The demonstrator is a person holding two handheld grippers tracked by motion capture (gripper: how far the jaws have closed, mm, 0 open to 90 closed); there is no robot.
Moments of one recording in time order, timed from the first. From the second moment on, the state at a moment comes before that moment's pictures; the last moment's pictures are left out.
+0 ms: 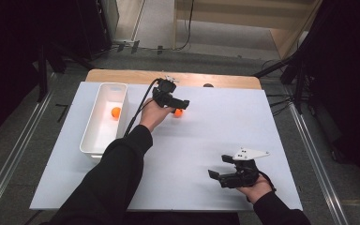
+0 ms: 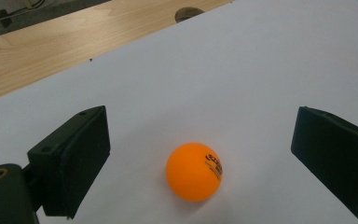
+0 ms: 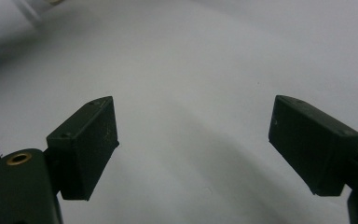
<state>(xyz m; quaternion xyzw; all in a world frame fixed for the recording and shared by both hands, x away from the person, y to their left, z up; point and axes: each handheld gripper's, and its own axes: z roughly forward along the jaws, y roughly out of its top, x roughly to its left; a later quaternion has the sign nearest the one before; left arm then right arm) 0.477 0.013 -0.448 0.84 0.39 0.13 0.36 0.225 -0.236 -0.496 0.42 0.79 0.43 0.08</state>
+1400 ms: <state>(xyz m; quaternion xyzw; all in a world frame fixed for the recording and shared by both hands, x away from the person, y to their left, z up) 0.479 -0.003 -0.474 0.85 0.38 0.14 0.35 0.224 -0.242 -0.497 0.43 0.79 0.43 0.08</state>
